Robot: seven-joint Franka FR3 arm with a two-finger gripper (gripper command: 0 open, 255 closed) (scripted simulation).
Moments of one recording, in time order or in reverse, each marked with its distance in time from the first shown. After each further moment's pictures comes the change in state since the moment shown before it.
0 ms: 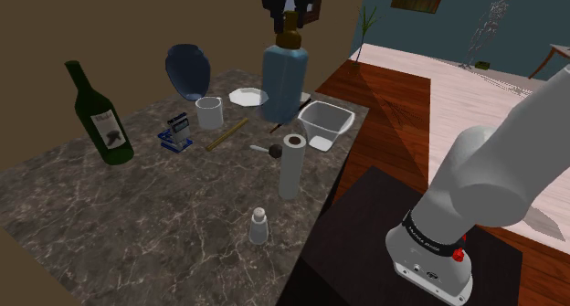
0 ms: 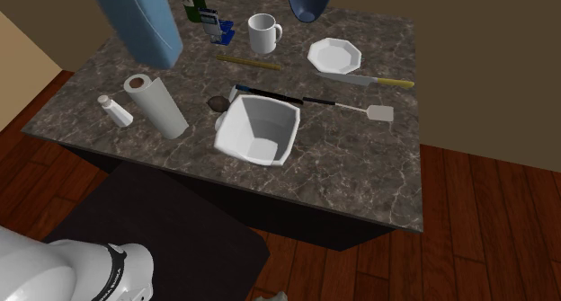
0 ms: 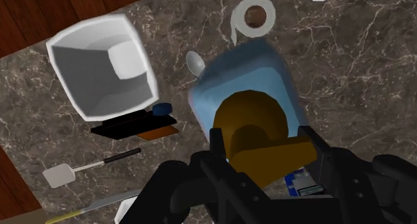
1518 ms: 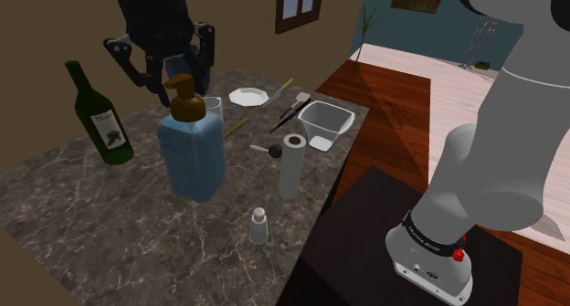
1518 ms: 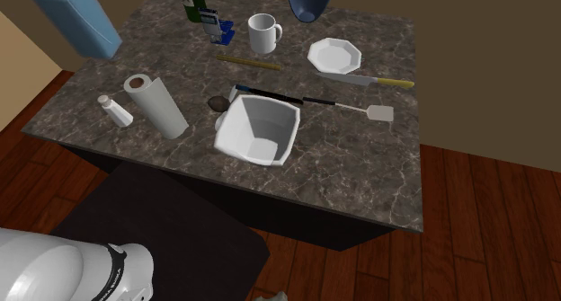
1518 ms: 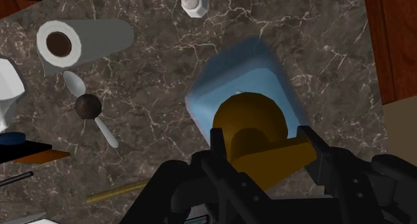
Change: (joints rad) arm 0.214 0.350 0.278 0.205 -0.044 0.103 0.501
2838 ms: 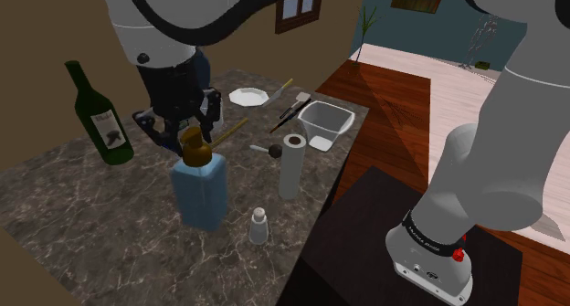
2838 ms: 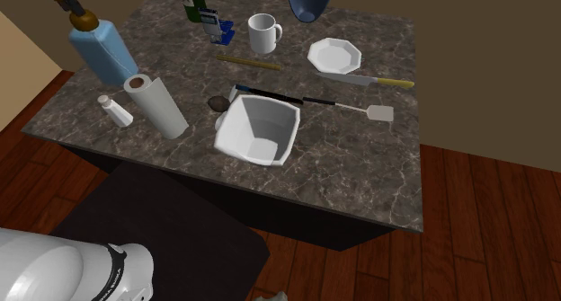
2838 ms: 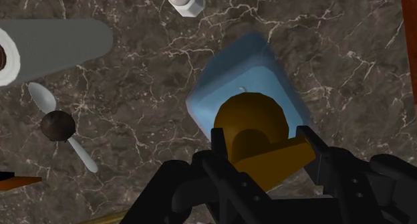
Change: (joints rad) arm -0.009 -0.017 -0.006 -0.289 0.003 0.274 0.010
